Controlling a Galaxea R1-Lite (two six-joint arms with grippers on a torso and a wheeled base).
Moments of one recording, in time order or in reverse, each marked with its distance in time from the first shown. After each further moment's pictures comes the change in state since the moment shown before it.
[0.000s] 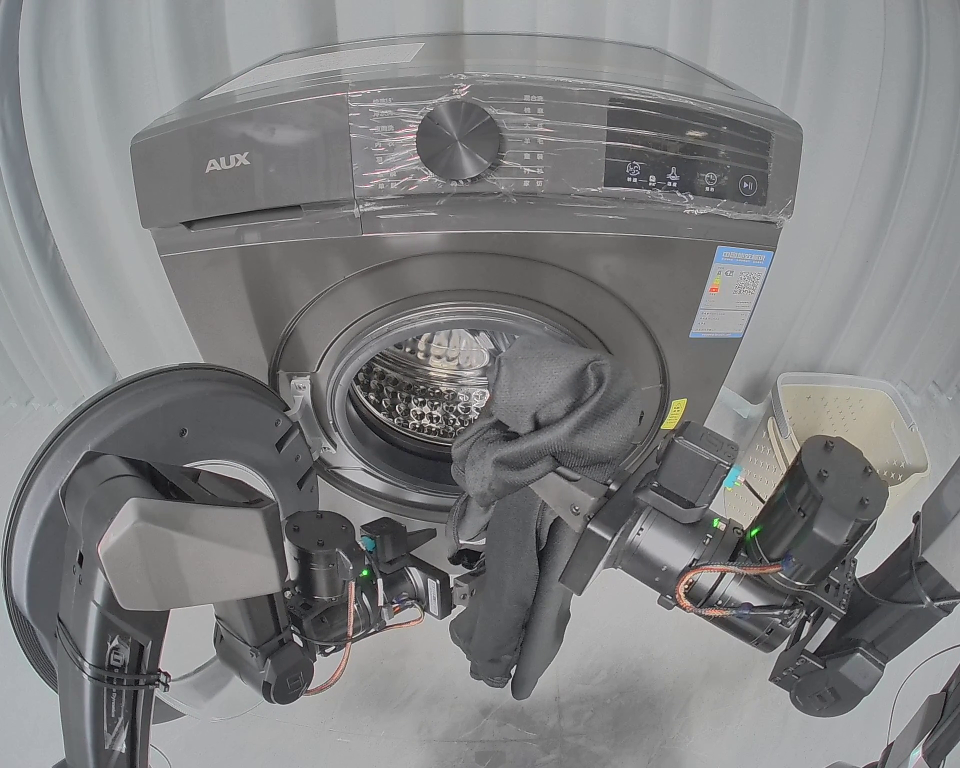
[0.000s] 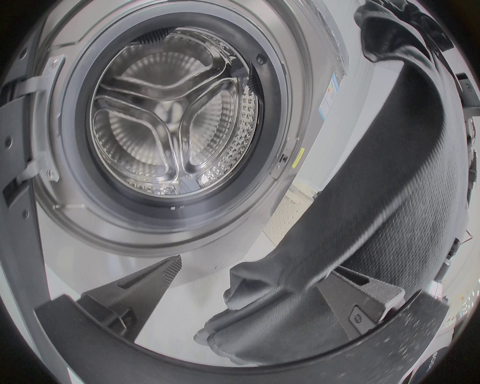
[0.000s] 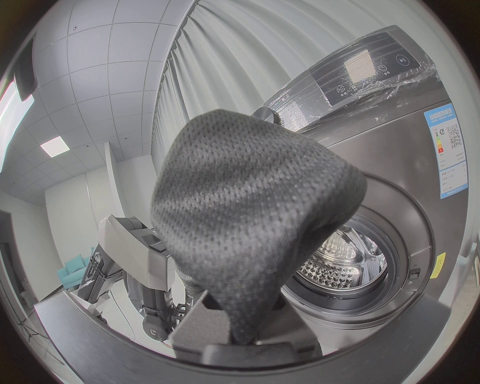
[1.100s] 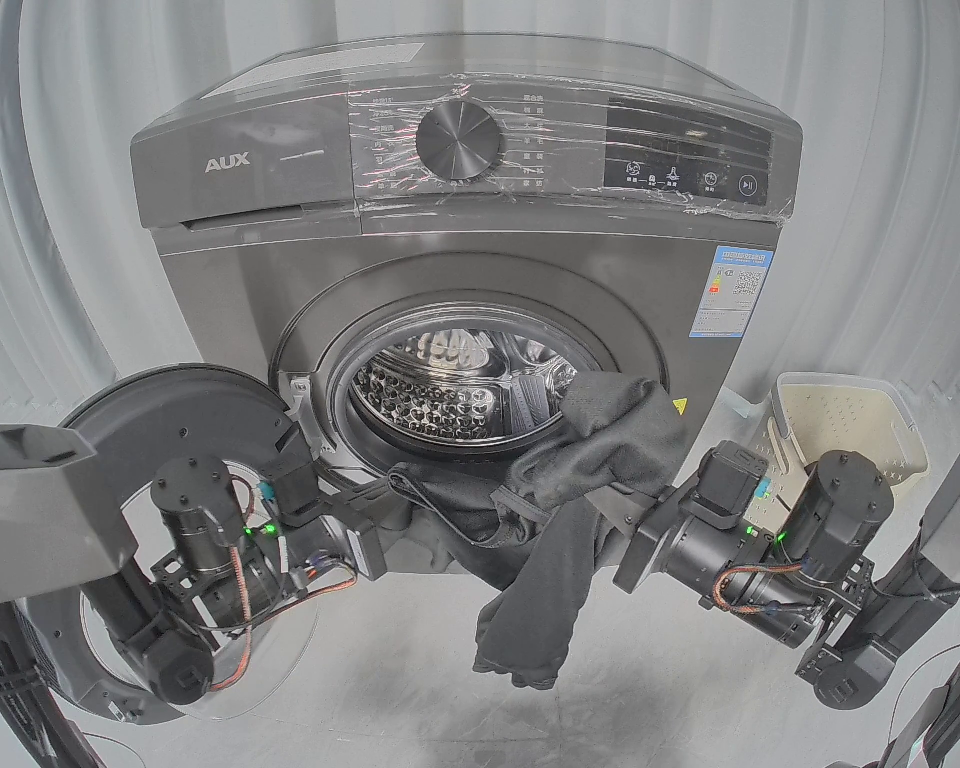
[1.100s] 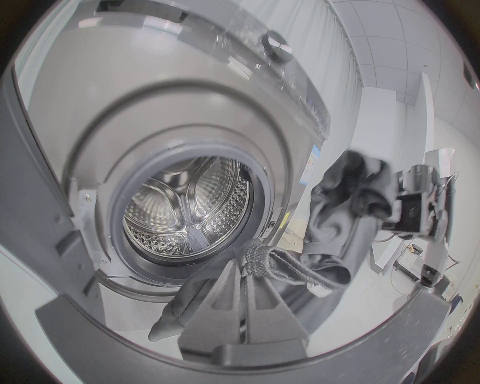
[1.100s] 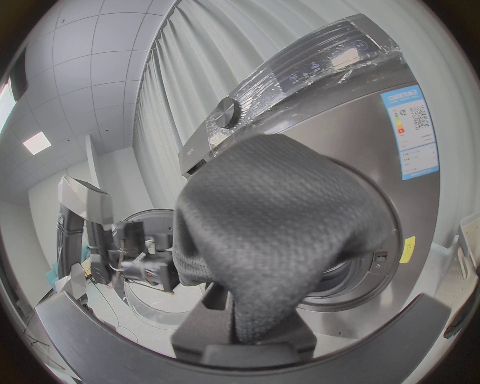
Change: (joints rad) left arm 0.044 -0.407 0.207 -0.001 0.008 0.000; right arm -0.104 -0.005 0.131 -0.037 -0.004 0.020
